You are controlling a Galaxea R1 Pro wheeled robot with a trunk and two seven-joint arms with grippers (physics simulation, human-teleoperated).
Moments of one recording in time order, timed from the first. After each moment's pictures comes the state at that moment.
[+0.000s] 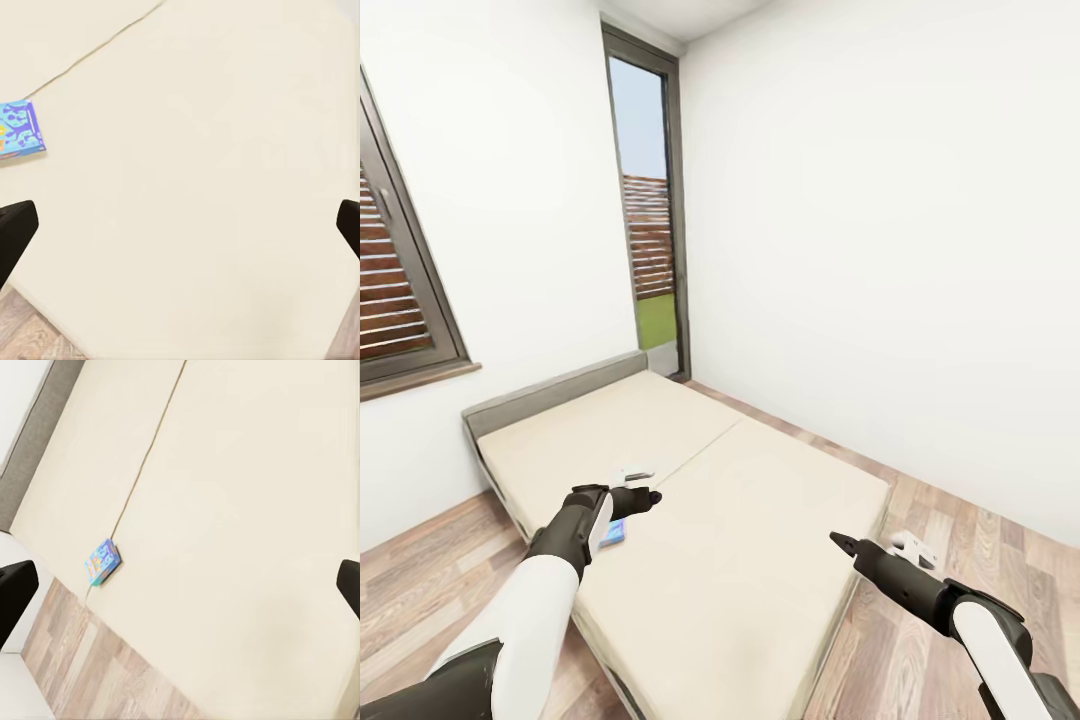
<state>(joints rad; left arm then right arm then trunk) -0.84 -0.14 0.37 -0.59 -0.27 0.55 -0.18 -0.16 -0.18 -0.03 -1.57 -1.00 0.71 -0.22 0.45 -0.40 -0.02</state>
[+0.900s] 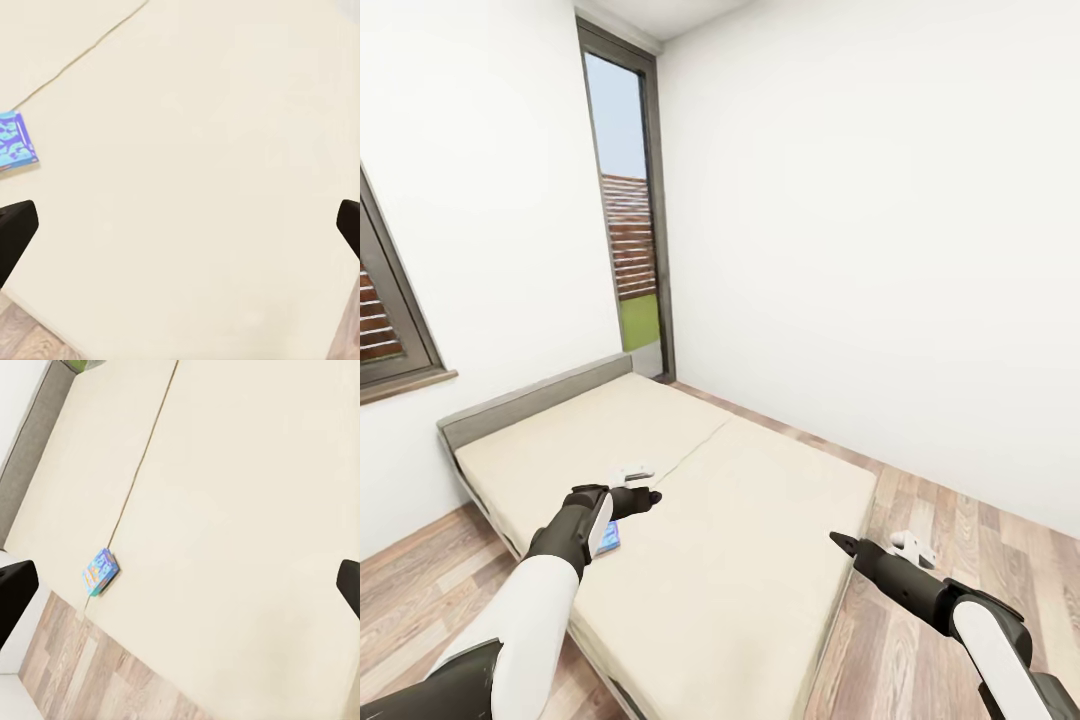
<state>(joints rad) -0.84 -0.14 0.37 -0.59 -0.27 0.55 -0.18 -0.16 -0.18 -0.03 -1.57 -1.00 0.71 -0.22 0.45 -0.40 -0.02</state>
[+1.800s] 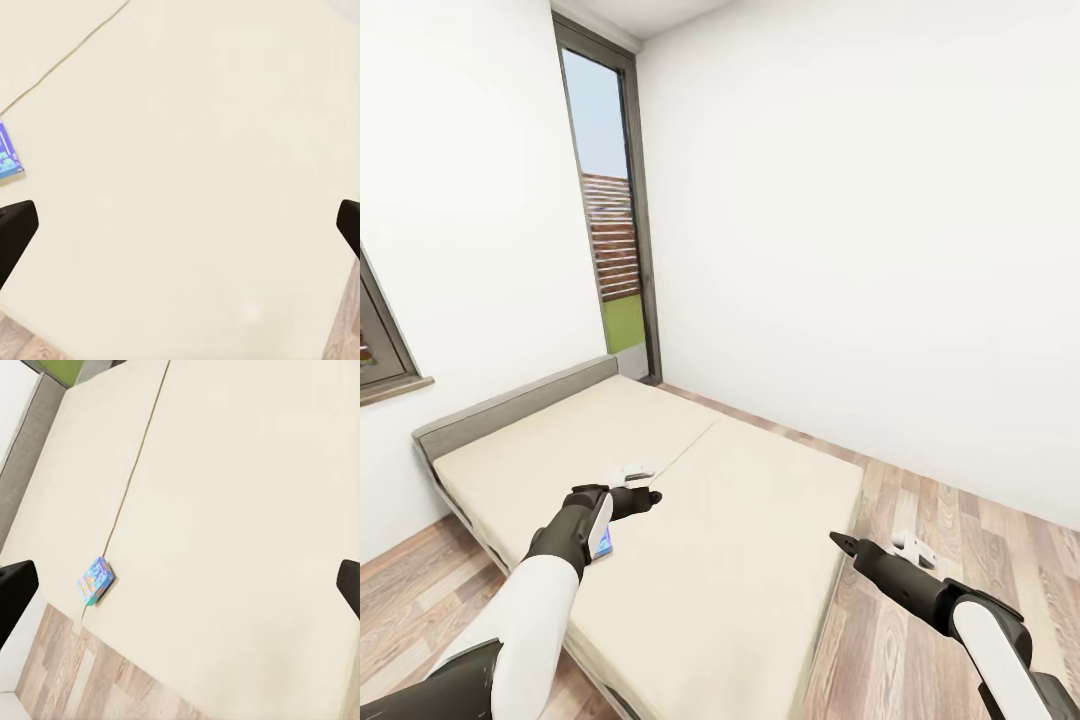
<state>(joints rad) -0.84 -0.14 0.37 -0.59 -0.27 0.55 -0.18 -0.16 -0.18 -0.03 -1.57 -1.00 0.71 -0.22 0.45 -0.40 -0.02</state>
